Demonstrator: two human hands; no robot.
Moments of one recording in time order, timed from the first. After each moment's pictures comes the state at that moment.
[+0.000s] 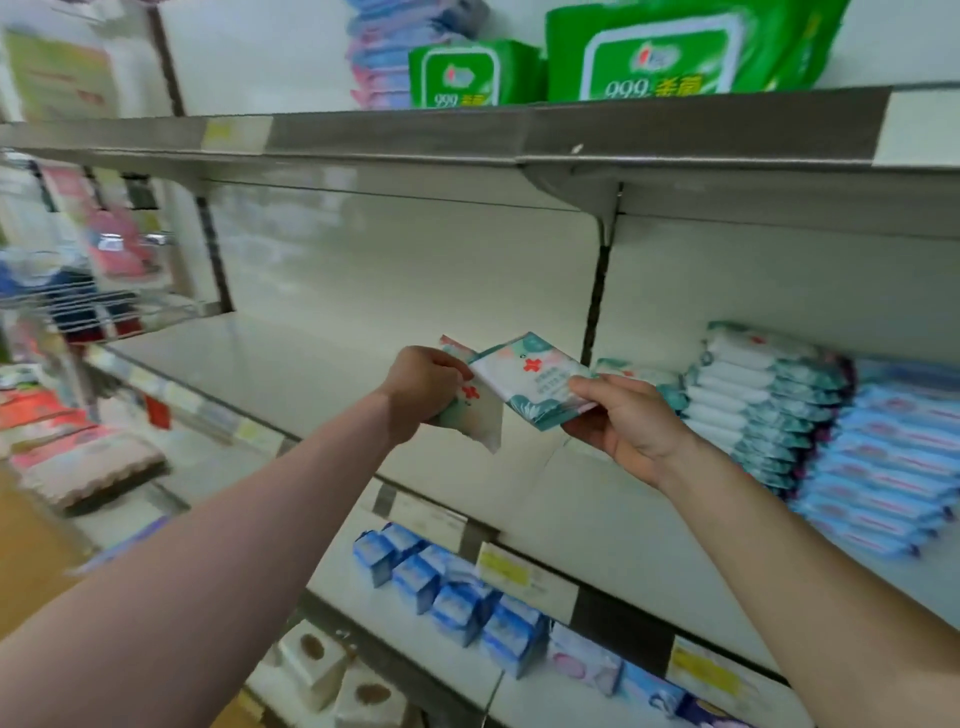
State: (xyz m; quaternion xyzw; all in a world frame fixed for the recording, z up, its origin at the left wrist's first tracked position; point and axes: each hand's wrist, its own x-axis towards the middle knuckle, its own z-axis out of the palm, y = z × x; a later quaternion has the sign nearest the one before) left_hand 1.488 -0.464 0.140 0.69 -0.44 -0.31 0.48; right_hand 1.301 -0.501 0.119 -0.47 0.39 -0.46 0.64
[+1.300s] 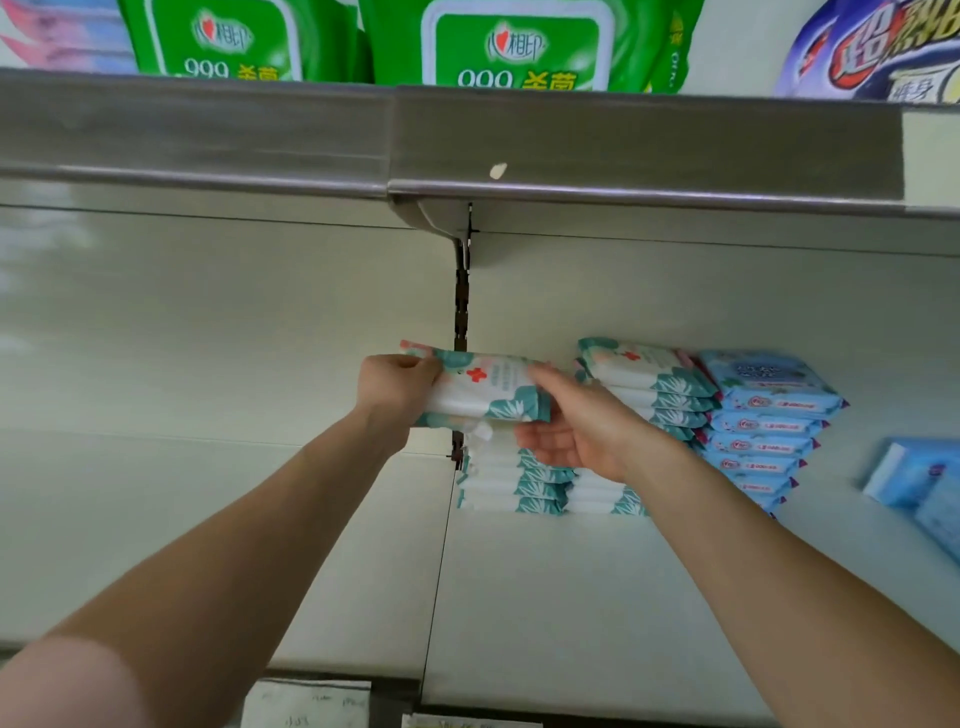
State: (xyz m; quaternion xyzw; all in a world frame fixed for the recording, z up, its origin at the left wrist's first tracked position) left_hand 1.440 -0.614 0.142 0.56 -0.48 -0.43 0.52; right_hand 1.267 -0.565 0.142 -0.44 0.58 -0.44 0.53
